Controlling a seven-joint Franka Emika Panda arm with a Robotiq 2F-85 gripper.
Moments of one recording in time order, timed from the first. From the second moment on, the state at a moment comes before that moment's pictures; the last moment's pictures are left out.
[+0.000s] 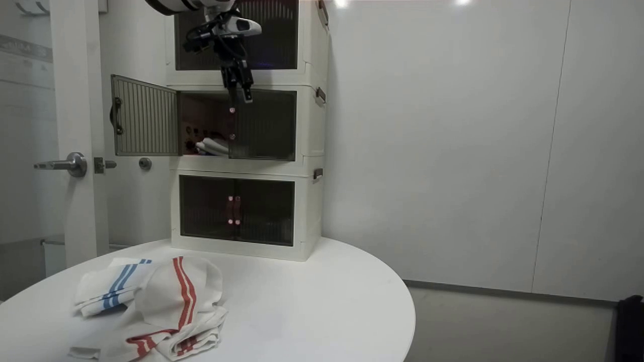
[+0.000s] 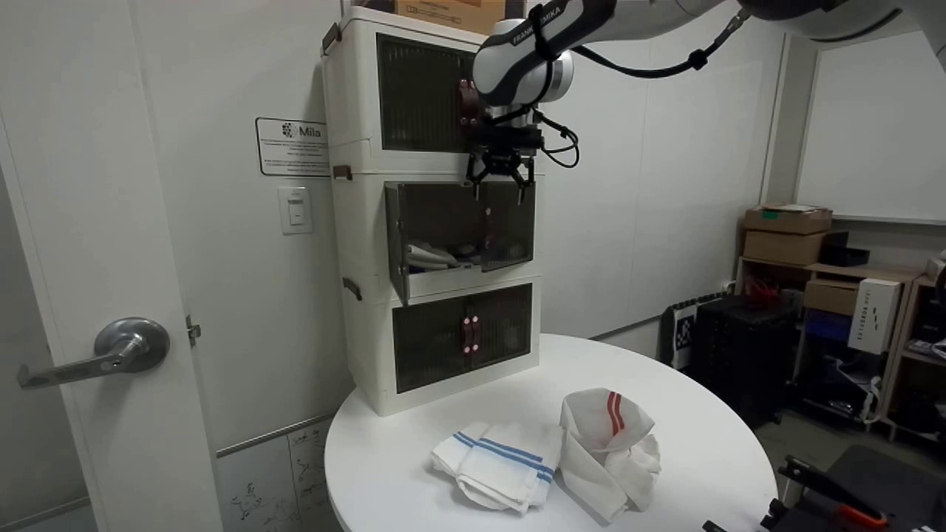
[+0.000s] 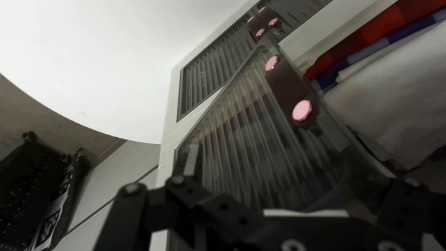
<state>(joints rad) 0.08 0.46 -0.09 -1.33 -0.12 2.09 0.77</state>
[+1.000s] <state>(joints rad) 0.04 0.29 -0.10 -1.49 -0.17 1.97 0.64</state>
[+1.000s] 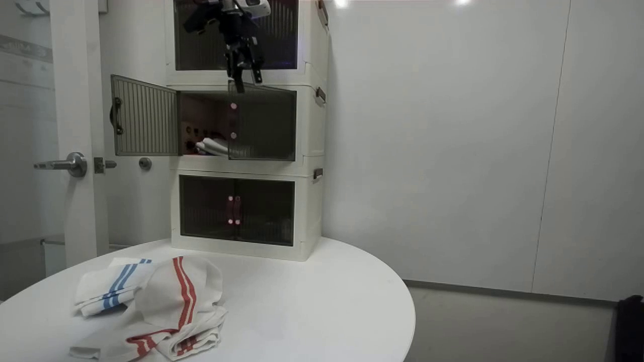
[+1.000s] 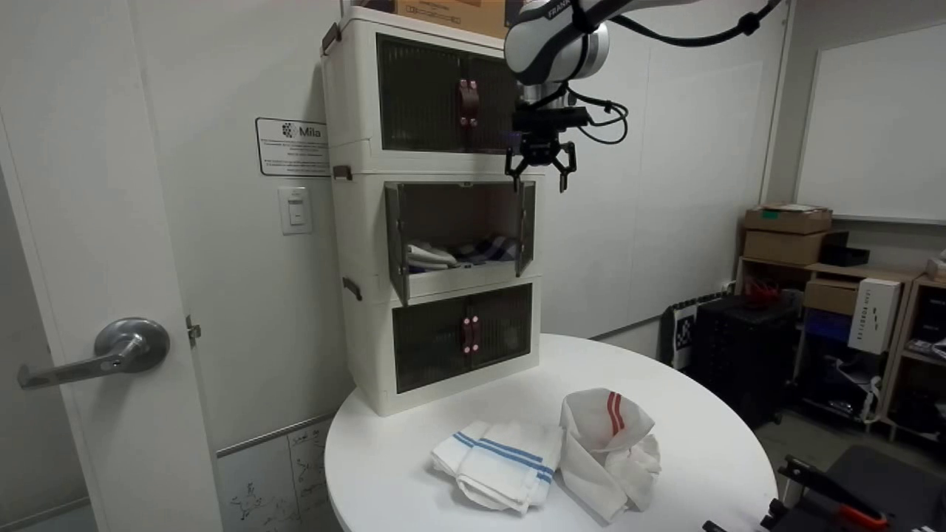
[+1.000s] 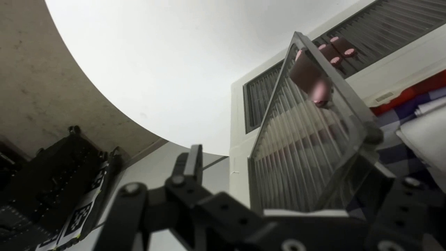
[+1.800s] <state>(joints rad) -0.07 0.21 -0.14 -1.68 -0.22 2.05 0.34</state>
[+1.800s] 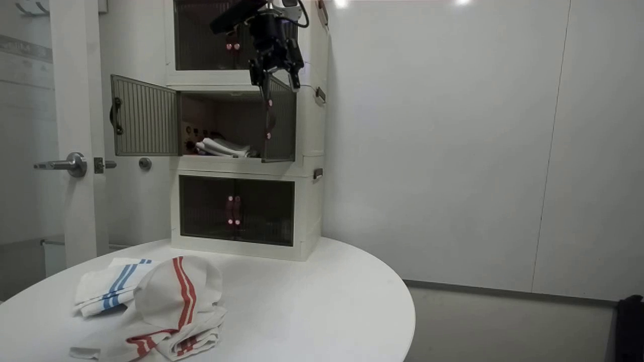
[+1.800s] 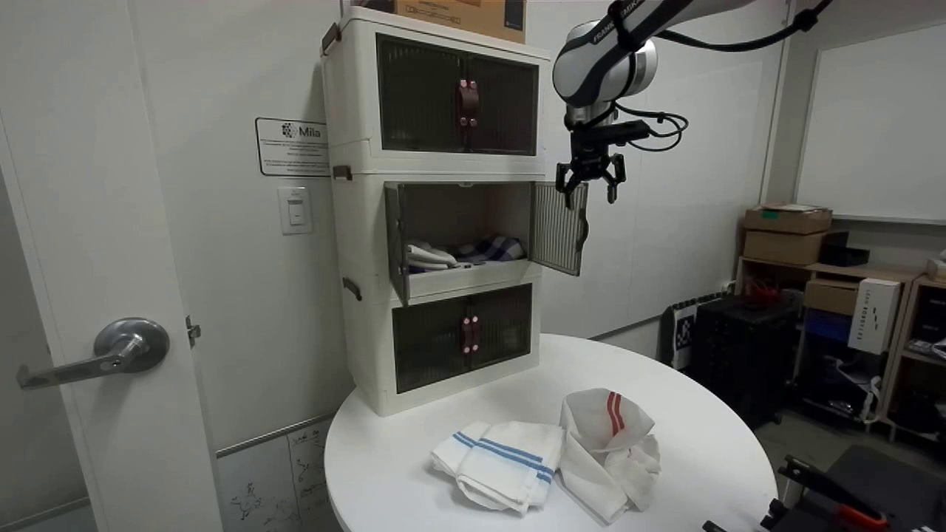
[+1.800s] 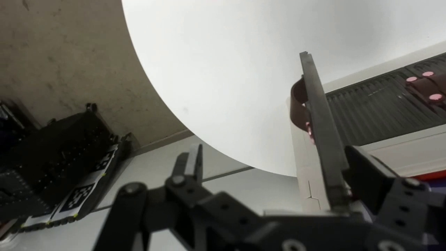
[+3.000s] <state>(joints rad) -0.16 -0.06 -0.15 -1.83 -0.08 2.16 -0.12</state>
